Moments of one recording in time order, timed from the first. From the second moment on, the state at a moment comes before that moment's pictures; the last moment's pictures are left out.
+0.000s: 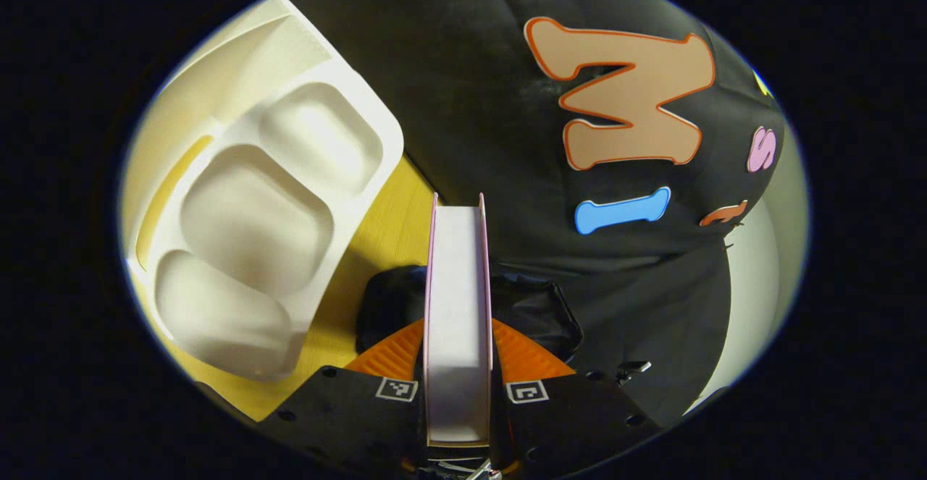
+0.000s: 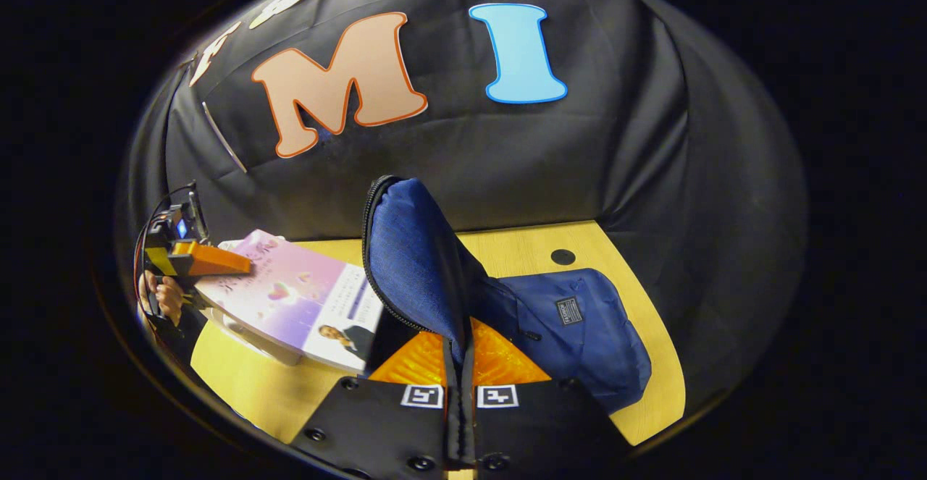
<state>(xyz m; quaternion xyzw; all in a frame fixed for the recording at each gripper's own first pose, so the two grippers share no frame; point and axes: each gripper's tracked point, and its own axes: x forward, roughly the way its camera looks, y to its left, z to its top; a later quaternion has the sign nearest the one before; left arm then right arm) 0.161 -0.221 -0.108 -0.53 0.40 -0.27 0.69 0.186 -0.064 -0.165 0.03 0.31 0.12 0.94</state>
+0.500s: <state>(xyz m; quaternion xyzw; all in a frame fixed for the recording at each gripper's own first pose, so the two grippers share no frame) 0.168 -0.327 -0.146 -0.53 0.44 -0.28 0.67 0.178 -0.064 -0.159 0.03 0.29 0.13 0.95</state>
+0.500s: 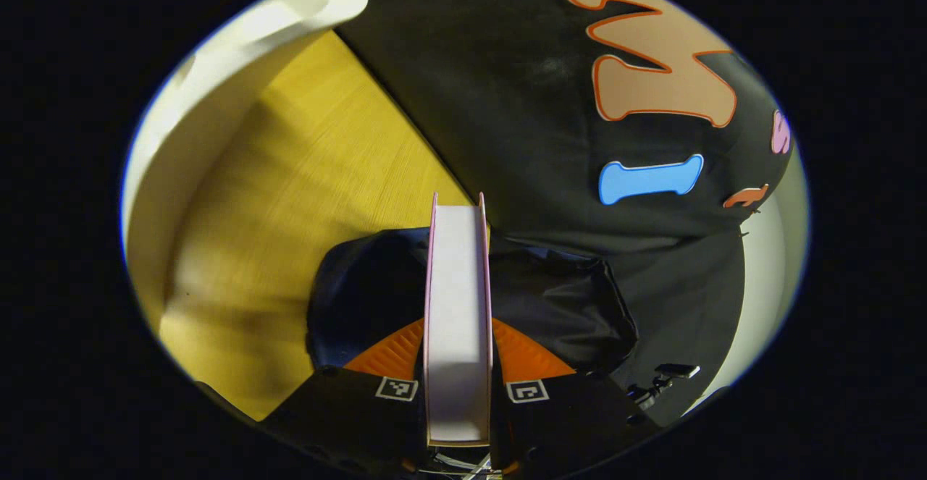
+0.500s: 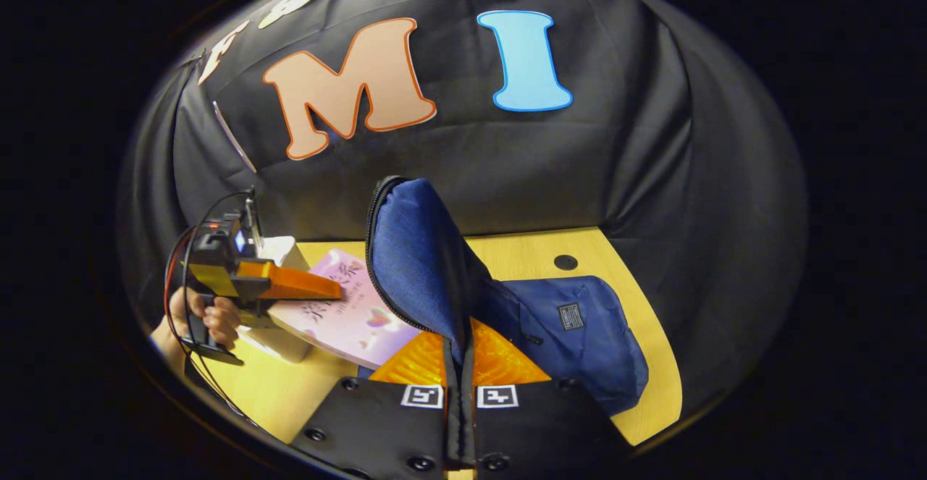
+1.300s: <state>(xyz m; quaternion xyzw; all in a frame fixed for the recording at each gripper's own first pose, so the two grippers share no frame) 0.147 -0.421 -0.192 -0.61 0.43 -0.27 0.60 0.181 -0.065 -0.154 0.05 0.29 0.15 0.95</state>
